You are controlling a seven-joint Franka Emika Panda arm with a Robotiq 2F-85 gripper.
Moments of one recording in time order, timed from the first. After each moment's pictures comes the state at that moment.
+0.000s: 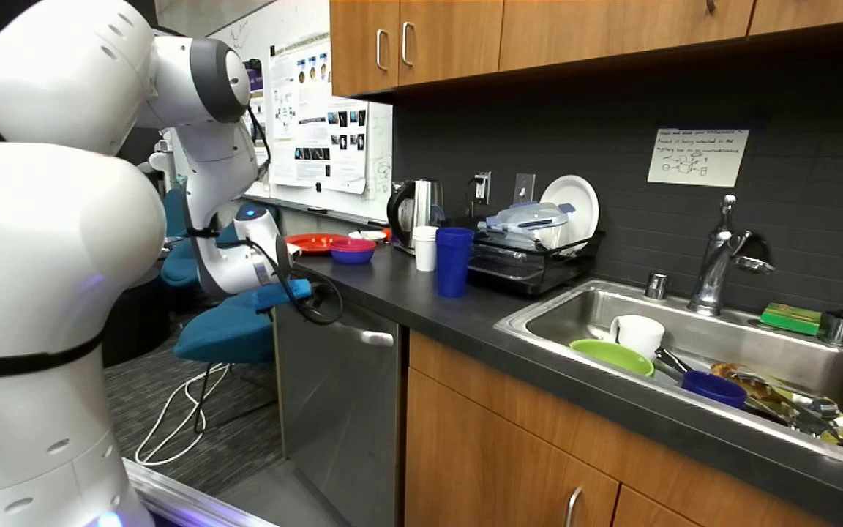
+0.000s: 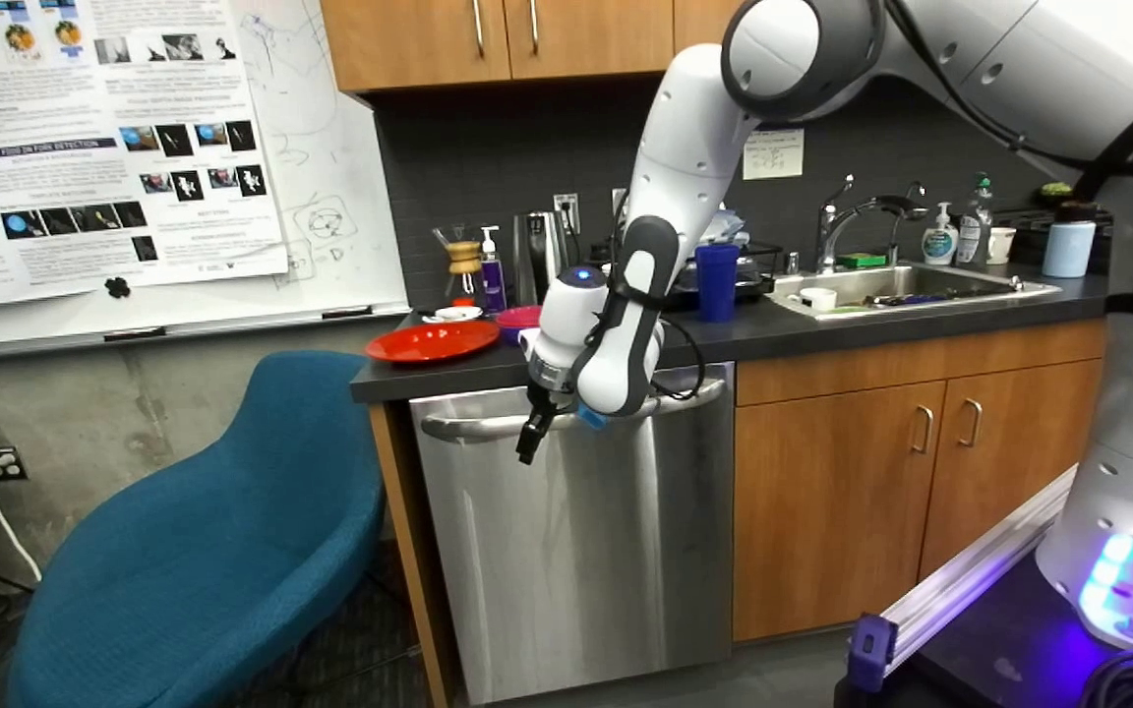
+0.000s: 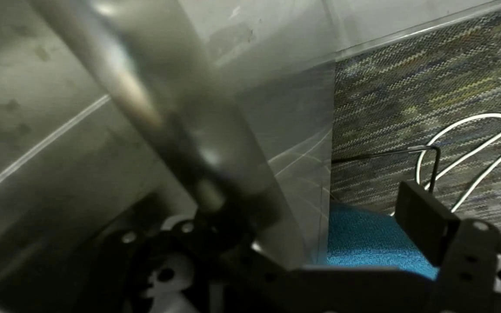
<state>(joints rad) 0.45 0.86 -0.12 -1.85 -0.33 3.19 -0.01</state>
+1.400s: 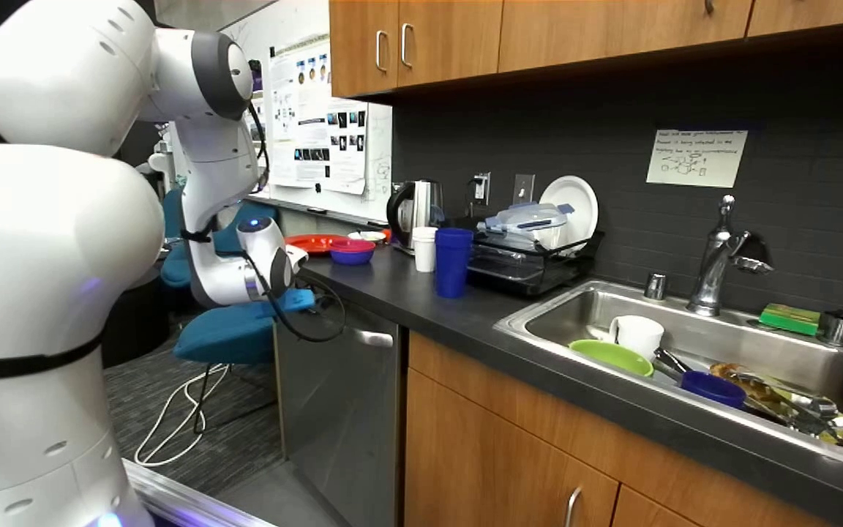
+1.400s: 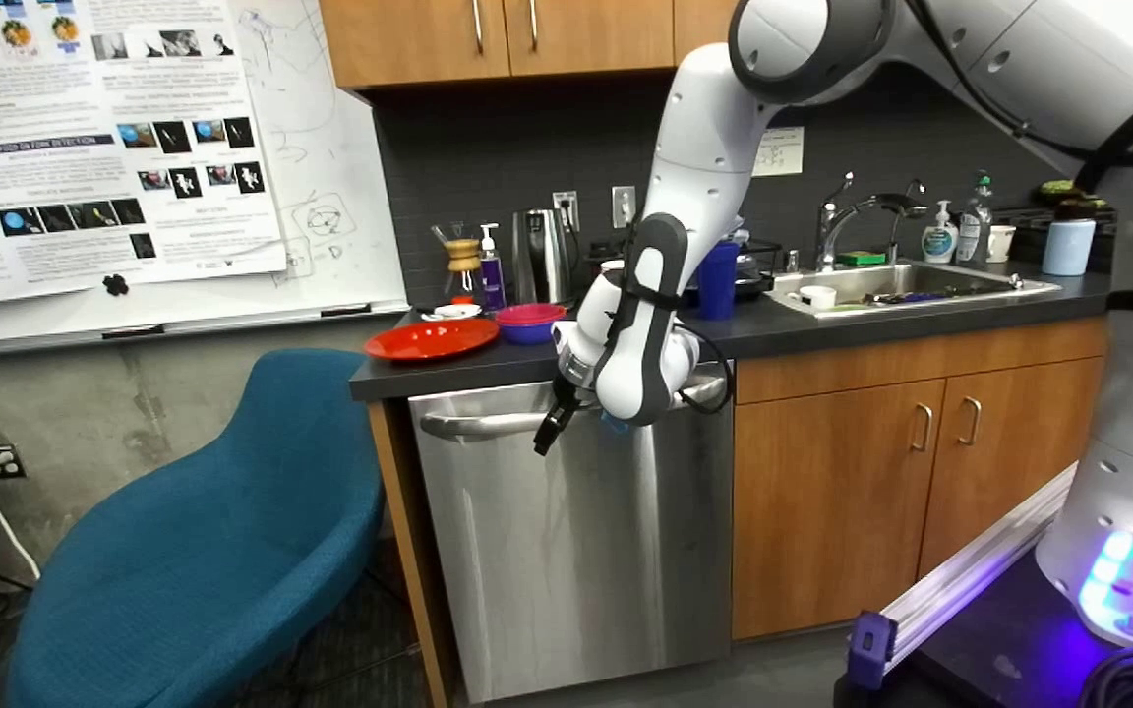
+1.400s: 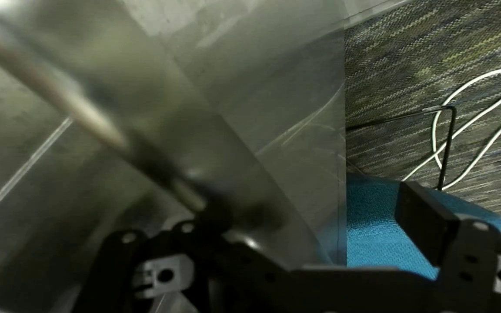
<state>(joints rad) 0.43 0.83 -0.10 -2.00 -0.12 3.42 -0.14</state>
